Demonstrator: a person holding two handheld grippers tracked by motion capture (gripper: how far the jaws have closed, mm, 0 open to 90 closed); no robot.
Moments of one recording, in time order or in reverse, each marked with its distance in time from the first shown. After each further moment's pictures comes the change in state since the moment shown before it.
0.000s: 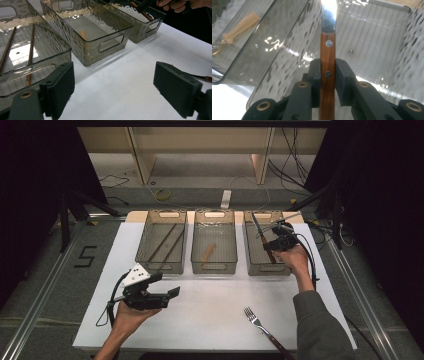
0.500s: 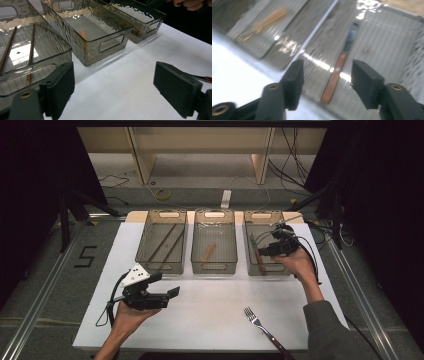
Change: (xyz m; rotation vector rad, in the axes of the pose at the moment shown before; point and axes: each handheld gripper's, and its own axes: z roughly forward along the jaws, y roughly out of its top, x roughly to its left) left arm 0.000 0.000 0.000 0.001 0.000 -0.003; right arm 0.022 -0.012 -0.029 -0.023 0.057 -0.109
